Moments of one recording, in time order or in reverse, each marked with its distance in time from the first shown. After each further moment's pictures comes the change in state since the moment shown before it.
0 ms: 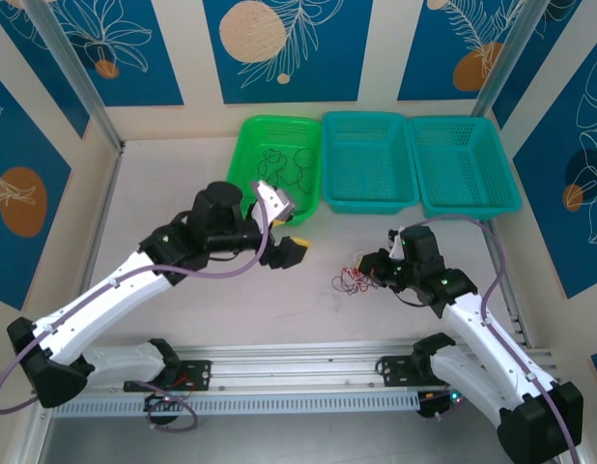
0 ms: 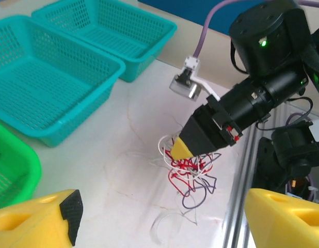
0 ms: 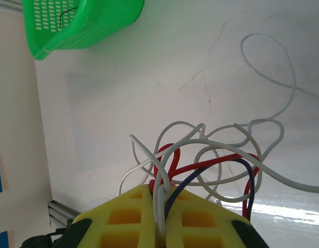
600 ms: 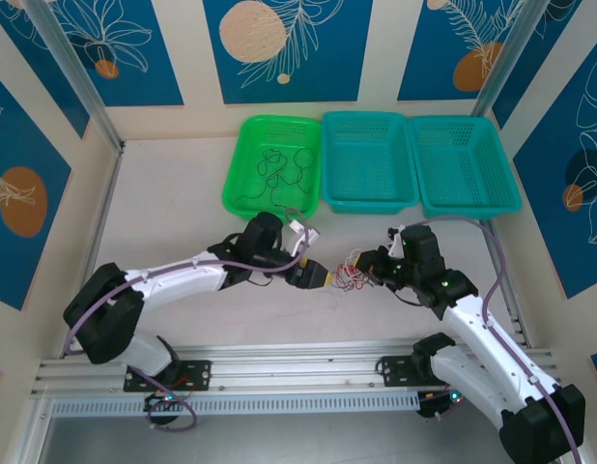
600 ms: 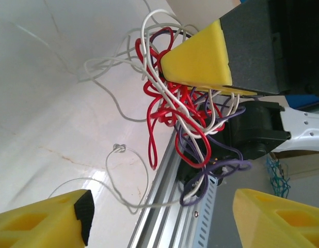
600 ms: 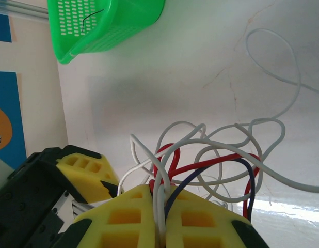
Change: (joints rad) left arm 0.010 0.362 -0.279 0.479 0.367 -0.483; right arm 0.017 -0.017 0.000 0.045 -0.024 0.081
